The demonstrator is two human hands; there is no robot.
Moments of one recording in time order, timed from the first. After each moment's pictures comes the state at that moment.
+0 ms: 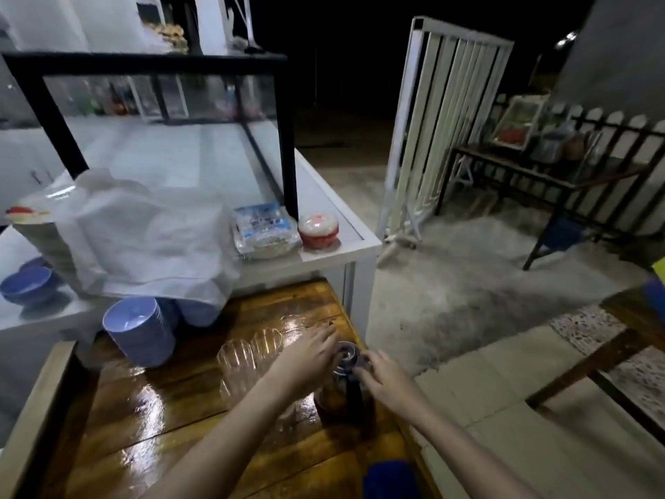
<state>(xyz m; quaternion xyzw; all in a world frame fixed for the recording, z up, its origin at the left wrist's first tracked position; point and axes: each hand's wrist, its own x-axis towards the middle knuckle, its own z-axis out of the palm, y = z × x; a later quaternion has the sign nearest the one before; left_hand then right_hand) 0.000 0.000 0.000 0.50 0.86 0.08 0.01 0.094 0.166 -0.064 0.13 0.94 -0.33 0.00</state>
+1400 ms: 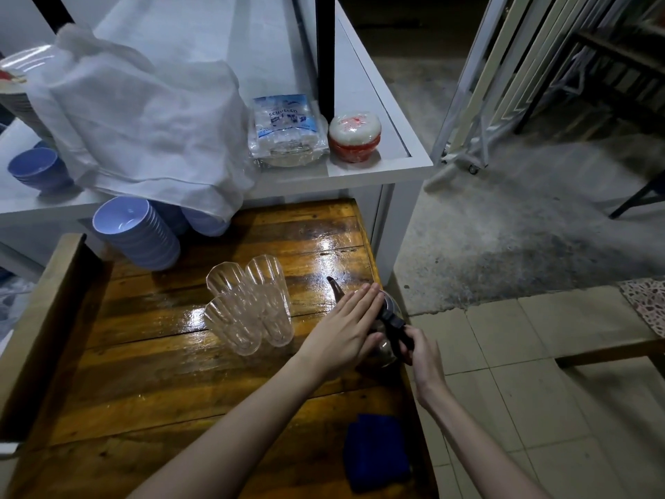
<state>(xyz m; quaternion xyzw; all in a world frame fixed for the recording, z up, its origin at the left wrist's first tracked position) 0.011 0.066 -0.111 0.46 0.88 0.10 0.06 0.096 0.210 -0.122 0.35 0.63 -0.69 -0.04</state>
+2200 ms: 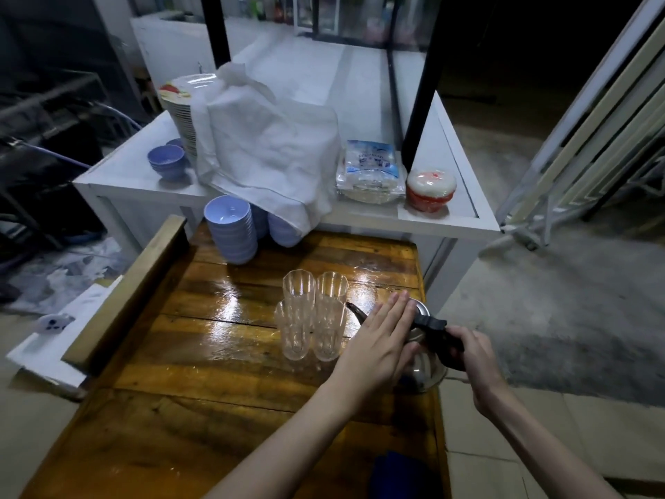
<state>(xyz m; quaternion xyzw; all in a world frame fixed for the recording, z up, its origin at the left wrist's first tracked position) 0.033 0.031 -0.063 0.33 0.91 0.24 -0.06 0.054 0.207 -0.052 0.22 0.74 -0.64 -0.01</state>
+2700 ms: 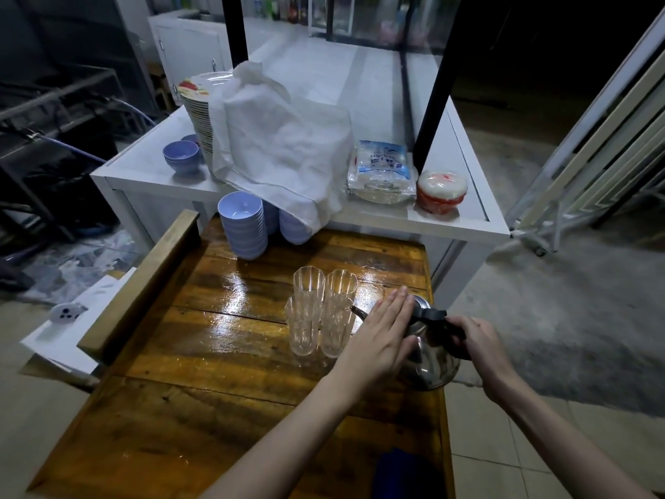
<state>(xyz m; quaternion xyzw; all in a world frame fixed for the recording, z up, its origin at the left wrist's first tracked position) 0.032 0.019 -0.064 0.31 0.90 0.29 -0.04 0.041 0.203 -0.036 0.18 0.78 -0.60 0.02</state>
